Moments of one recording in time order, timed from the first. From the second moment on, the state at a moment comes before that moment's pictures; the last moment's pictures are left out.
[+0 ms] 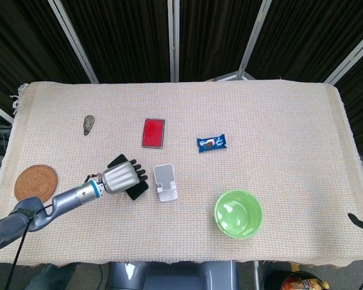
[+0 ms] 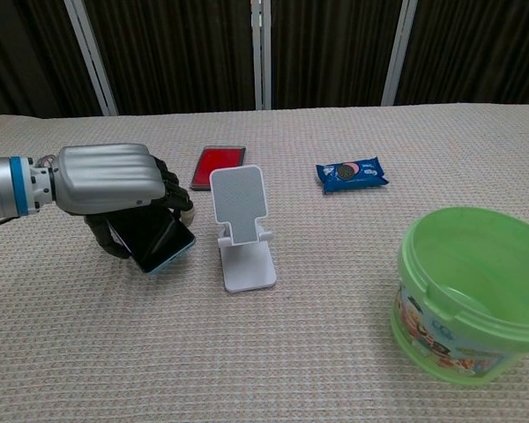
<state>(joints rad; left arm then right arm) -0.90 -1.56 0.16 -0.90 1.90 1.09 -0.07 0.04 -0.87 0.13 -1.83 -1.30 1.46 -0.06</state>
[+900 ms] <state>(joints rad) -1.08 -1.32 -0.05 -1.45 1.88 0.81 0.81 0.01 -0.82 0.12 -1.82 -1.35 1.49 0.07</state>
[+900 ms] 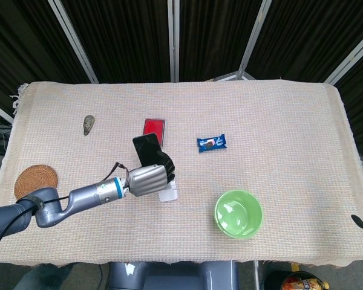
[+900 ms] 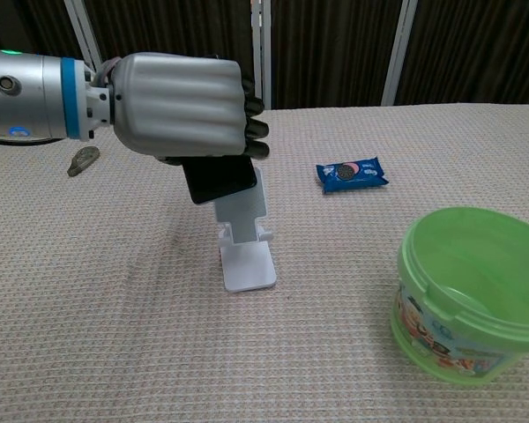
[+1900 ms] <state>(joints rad) -1.10 -1.47 -0.12 -1.49 1.59 0.57 1.30 0.00 -0.81 0.12 -1.80 -1.36 1.49 0.13</state>
